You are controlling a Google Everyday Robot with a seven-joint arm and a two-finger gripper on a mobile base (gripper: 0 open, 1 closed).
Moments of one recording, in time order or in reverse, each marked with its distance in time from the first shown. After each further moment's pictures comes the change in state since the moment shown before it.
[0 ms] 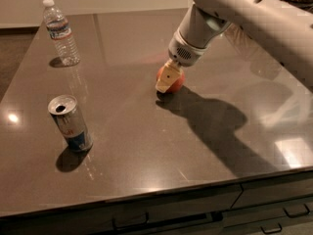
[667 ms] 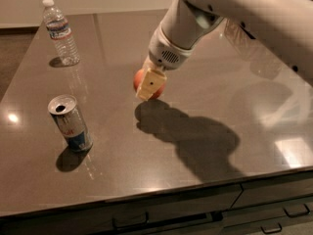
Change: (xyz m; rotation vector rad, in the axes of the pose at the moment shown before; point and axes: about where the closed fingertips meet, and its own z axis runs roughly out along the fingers) arm -0.042 0.076 -0.024 -0.062 -0.090 -0.244
